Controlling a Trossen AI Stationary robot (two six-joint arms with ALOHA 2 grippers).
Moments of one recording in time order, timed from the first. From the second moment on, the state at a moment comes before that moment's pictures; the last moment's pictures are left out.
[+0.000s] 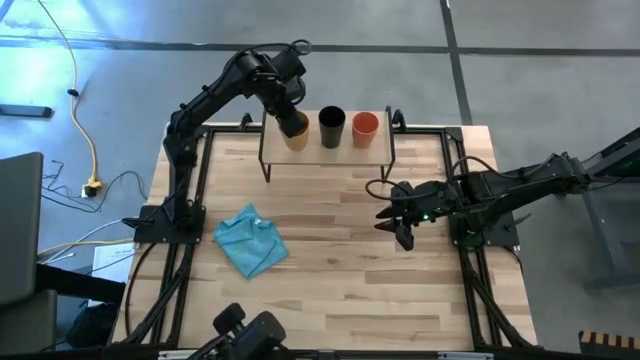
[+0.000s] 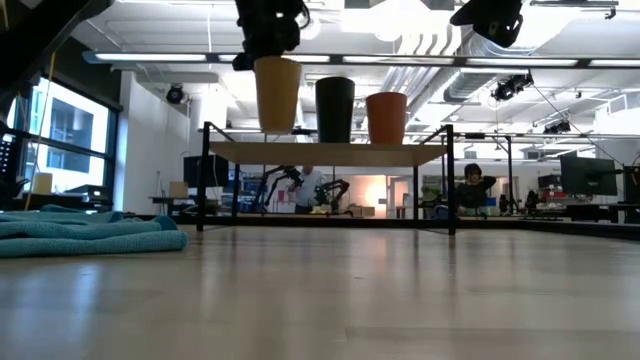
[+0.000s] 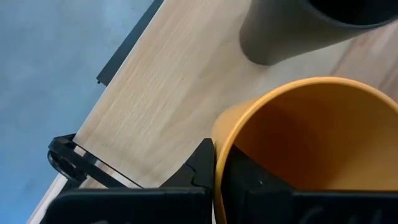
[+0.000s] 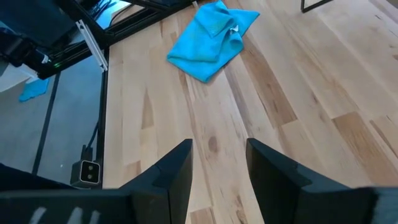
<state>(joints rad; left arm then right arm) 0.72 2.00 2.34 -1.57 0.00 0.02 0.23 1.05 0.98 -0.56 0.10 0.54</state>
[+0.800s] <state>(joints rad) 0.79 2.01 2.34 -1.57 0.01 0.04 0.23 1.05 0.98 -0.56 0.10 0.56</state>
